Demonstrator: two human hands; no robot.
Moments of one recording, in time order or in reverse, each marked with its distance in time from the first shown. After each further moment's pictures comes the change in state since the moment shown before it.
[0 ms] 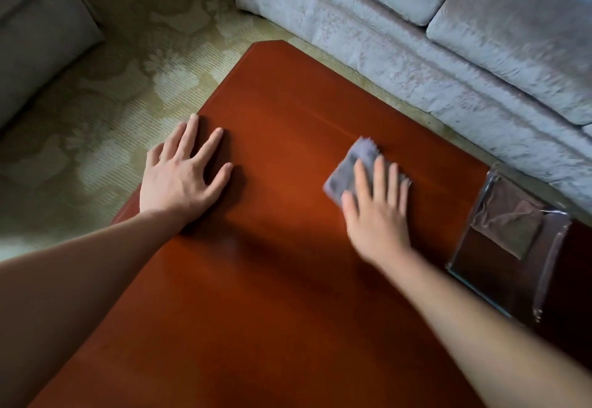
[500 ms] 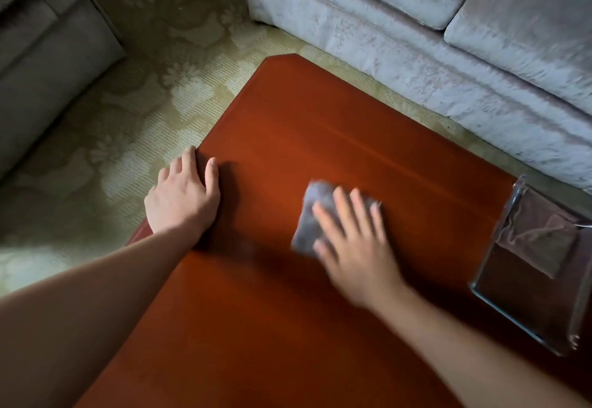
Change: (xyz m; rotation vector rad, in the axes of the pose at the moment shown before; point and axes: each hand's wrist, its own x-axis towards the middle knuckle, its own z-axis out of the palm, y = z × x) left_hand 0.004 0.008 -0.003 -0.085 -0.001 -0.442; right_hand -0.023 -0.037 0.006 -0.027 -0.090 -0.353
